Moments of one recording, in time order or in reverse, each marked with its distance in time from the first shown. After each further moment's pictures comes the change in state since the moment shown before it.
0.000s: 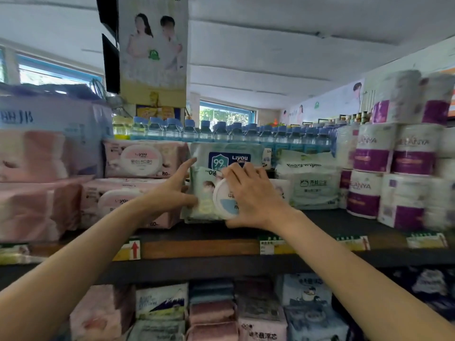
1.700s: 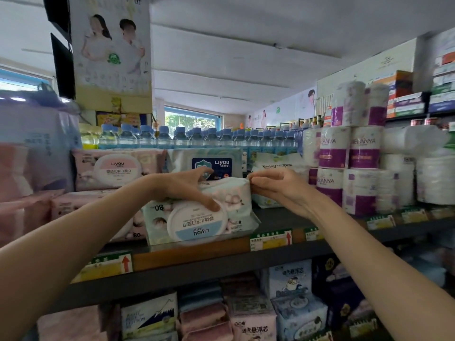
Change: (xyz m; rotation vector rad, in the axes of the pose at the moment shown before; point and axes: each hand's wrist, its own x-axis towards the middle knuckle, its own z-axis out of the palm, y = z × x) left_hand 0.035 0.041 0.006 0.415 -0.405 -0.058; right_hand -0.040 0.046 -0.025 1.601 0.085 0.744
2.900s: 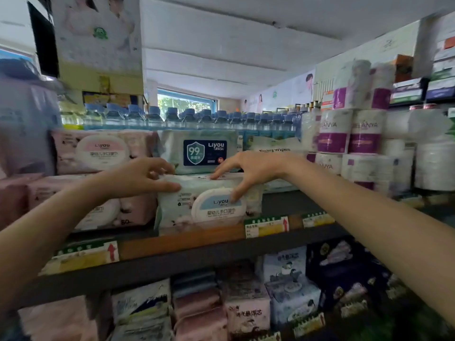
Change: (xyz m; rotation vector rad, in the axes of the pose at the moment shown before) left_hand -0.035 -0.047 -0.009 0.180 0.309 0.010; right_hand 0.042 -0.024 0.030 -1.271 -0.552 -0.126
